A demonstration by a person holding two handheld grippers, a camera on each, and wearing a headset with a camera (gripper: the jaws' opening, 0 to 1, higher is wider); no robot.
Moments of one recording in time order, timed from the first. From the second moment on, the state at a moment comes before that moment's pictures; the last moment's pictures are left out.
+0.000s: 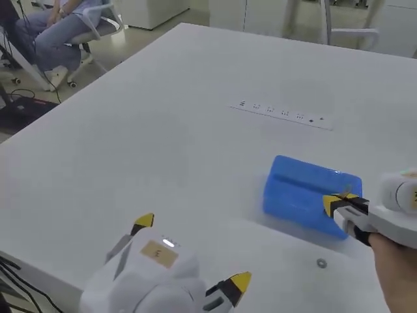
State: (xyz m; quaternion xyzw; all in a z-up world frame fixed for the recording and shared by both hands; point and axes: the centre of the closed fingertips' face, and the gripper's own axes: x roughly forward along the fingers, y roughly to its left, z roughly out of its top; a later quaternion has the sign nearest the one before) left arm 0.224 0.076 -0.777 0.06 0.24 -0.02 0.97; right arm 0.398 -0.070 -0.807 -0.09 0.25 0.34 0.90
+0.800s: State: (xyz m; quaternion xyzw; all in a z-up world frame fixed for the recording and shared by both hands) left arm 0.225 0.078 -0.776 0.05 0.23 -0.02 0.97; right arm 0.379 -0.081 -0.757 -0.04 0.20 0.34 0.92
